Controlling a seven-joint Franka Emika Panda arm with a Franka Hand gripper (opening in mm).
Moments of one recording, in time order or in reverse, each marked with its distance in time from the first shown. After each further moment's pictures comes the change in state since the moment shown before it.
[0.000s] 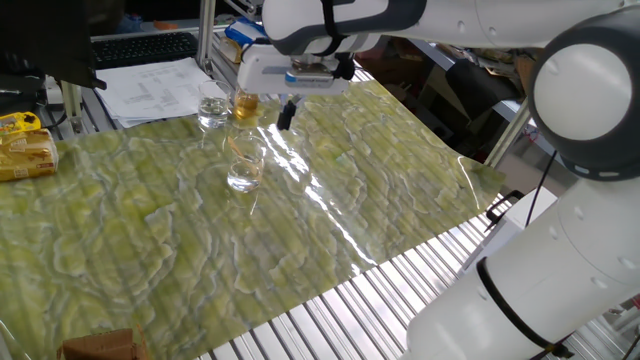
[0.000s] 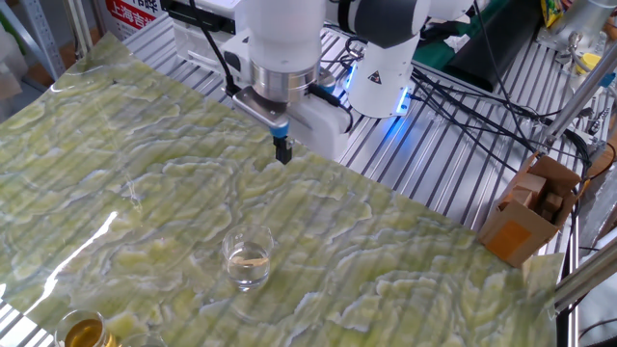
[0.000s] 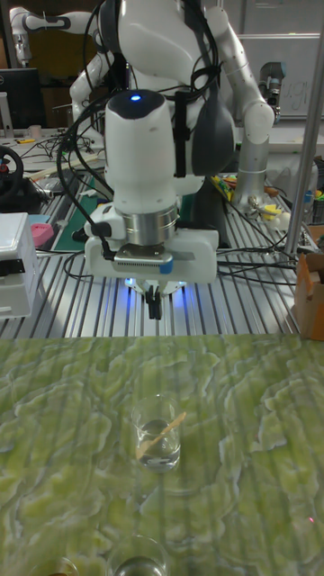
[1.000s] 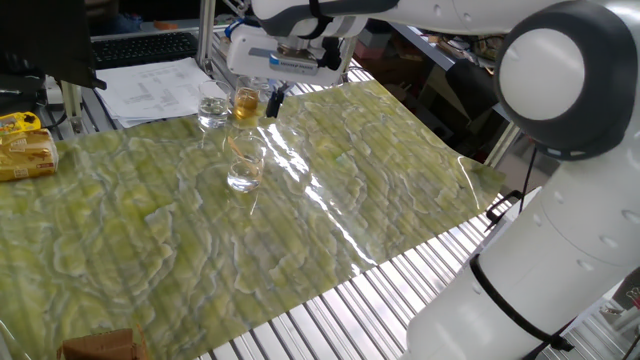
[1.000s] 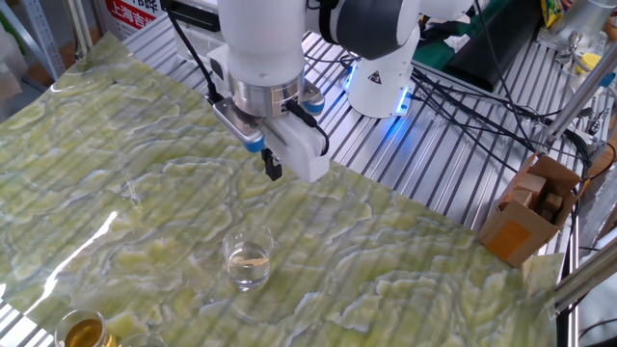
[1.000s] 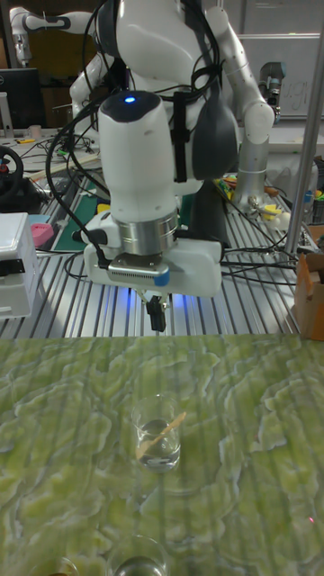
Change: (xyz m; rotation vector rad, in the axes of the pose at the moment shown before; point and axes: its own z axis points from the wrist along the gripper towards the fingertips) arm -0.035 0.011 -0.005 -0.034 0.003 0.145
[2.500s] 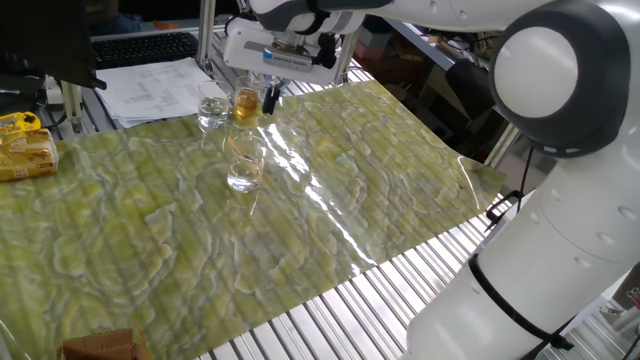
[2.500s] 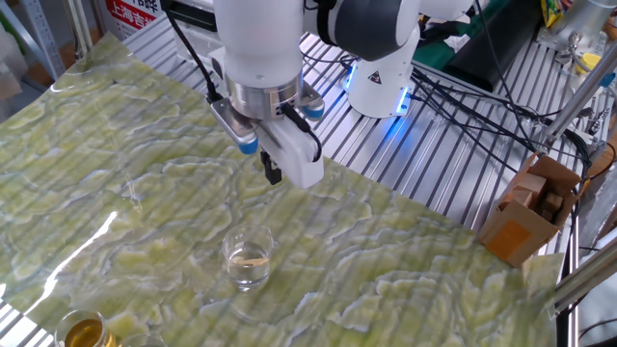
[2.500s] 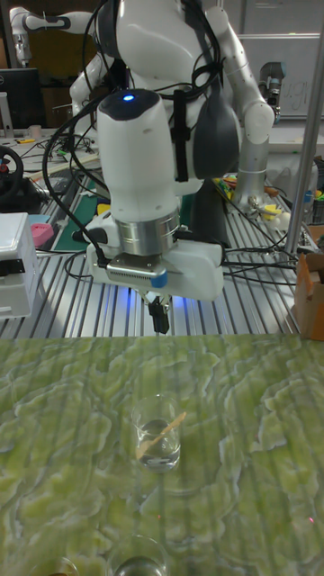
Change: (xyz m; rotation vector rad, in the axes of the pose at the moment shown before) arm -0.006 0.007 -0.003 -0.022 -0.002 0.102
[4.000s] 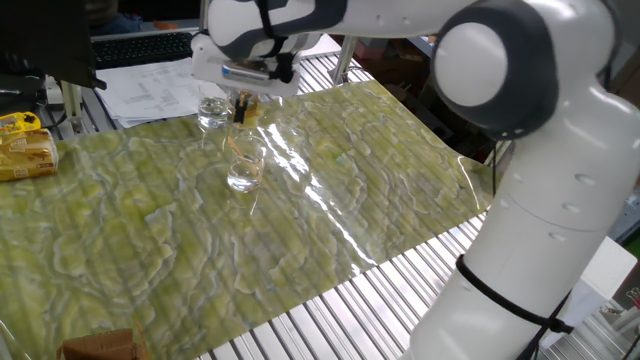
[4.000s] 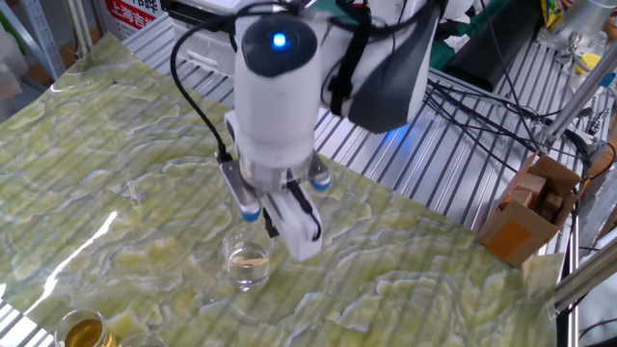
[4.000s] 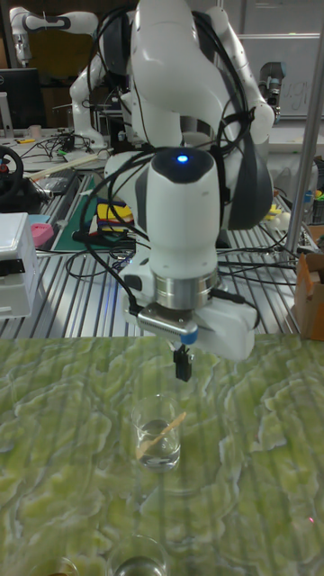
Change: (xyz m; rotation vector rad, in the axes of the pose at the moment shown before) arm -0.030 0.050 0.057 0.059 -0.048 0.101
